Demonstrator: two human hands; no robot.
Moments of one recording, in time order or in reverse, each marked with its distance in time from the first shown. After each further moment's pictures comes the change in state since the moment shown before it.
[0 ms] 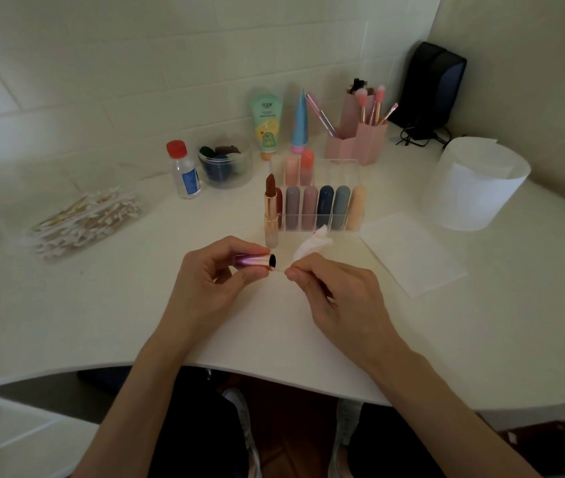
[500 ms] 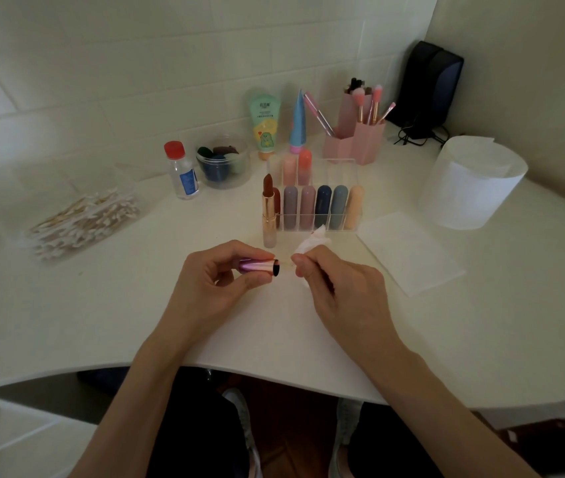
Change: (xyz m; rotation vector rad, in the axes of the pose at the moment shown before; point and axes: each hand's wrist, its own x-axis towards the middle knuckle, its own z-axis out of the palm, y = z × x) left_hand 0.001 0.001 -0.001 -0.047 -0.049 0.033; right_hand -0.001 0.004 0.000 -0.141 0.036 0.069
